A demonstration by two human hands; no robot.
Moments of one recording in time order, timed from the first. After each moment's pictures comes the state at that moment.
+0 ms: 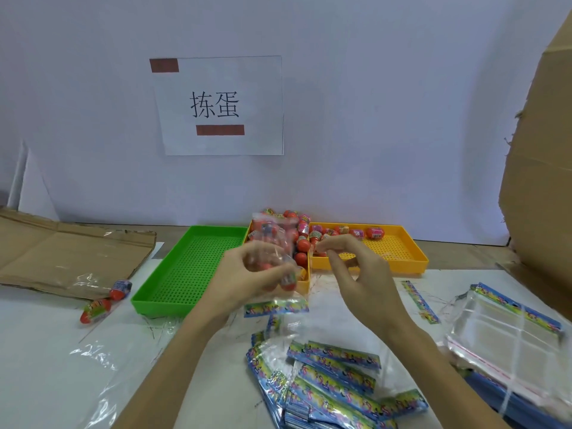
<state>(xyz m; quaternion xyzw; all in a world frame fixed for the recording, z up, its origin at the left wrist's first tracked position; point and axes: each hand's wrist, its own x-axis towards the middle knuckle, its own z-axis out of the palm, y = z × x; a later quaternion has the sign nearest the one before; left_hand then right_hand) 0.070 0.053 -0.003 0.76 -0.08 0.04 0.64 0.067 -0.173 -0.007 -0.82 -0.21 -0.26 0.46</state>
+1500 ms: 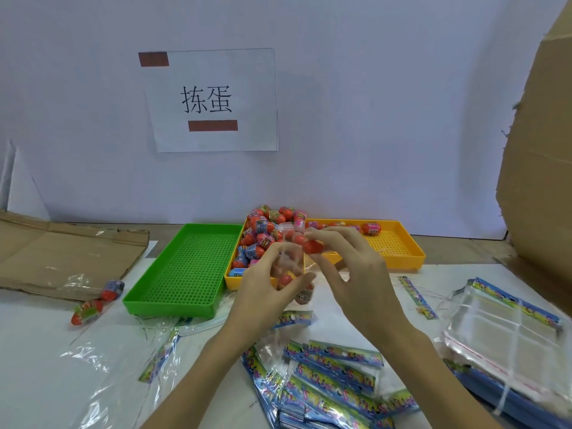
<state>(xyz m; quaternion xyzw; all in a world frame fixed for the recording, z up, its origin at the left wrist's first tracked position) 0.066 0.013 -0.033 0.80 -0.19 0.17 0.55 0.055 -0.168 0.001 -0.84 -0.25 -0.33 0.36</state>
